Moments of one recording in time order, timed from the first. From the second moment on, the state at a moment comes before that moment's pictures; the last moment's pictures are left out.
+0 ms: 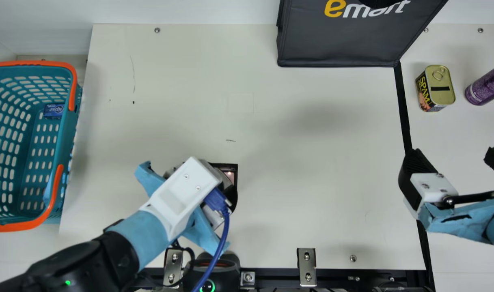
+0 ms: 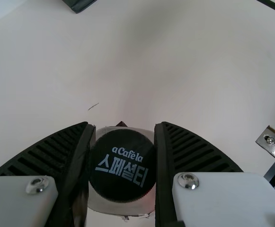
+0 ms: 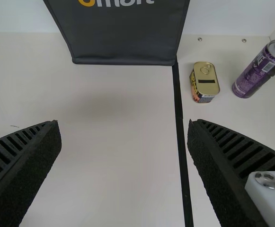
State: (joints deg) left arm -66.9 64.2 -52.5 22.8 44.3 -29.8; right arm 0.7 42.6 -69.8 -0.6 69.8 0.0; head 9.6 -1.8
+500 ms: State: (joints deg) left arm -54.5 60.0 -53.3 -2.4 45.8 4.1; right arm 0.7 42.6 -69.8 -0.6 69.8 0.0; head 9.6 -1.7
